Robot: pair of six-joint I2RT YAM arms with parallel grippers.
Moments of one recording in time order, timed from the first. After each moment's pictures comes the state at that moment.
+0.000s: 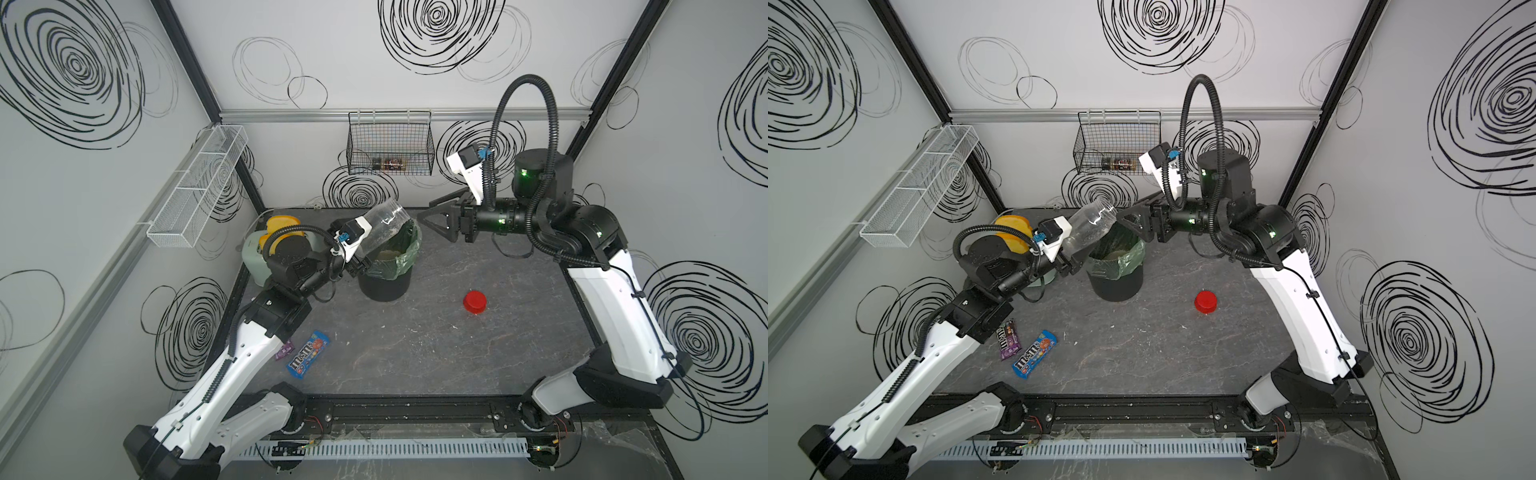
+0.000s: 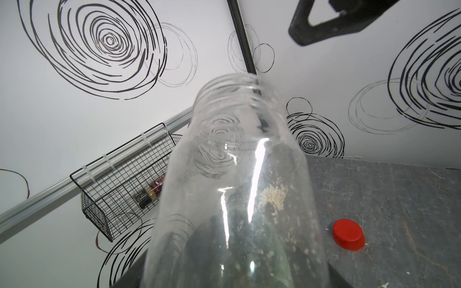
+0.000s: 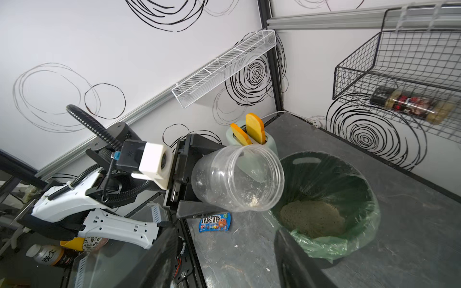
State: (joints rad) left arm -0.46 0.98 1.03 -0.01 0.33 0.35; right arm 0.68 1.55 2.22 -1.00 -0.50 0.20
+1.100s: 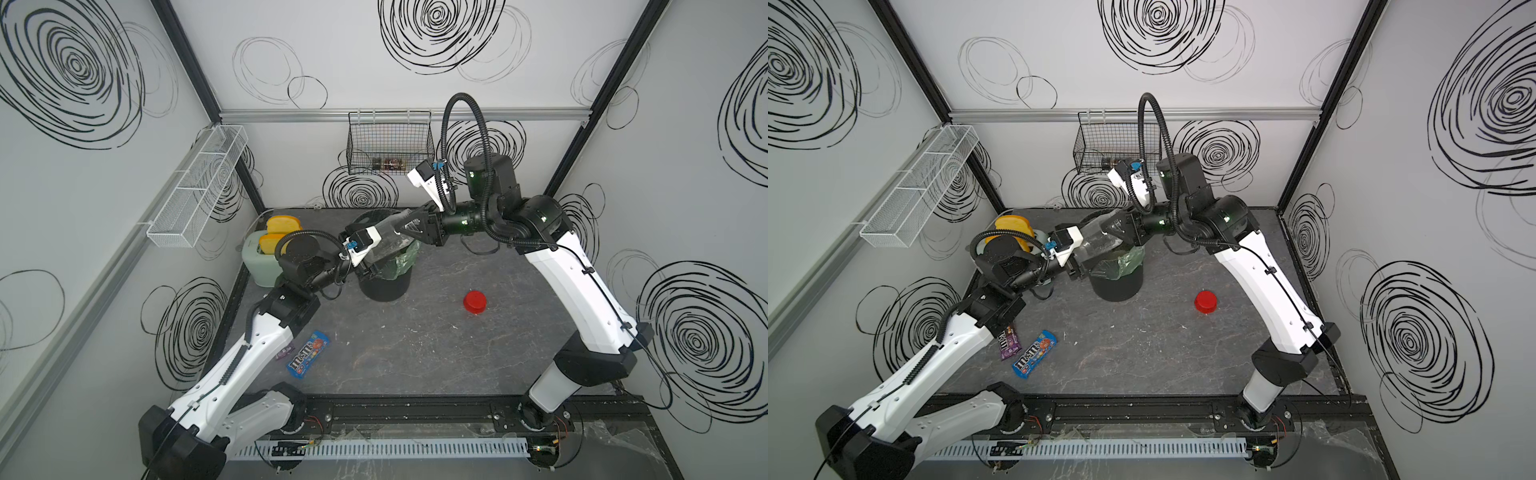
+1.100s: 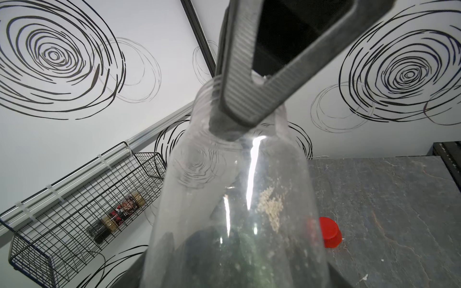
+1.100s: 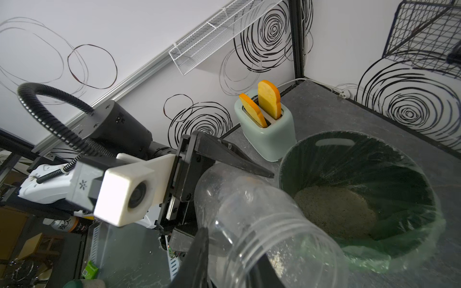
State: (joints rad) left arm -0.44 1.05 0.96 0.14 0.52 0.39; right arm 0.73 1.66 2.23 -1.03 -0.54 0.17
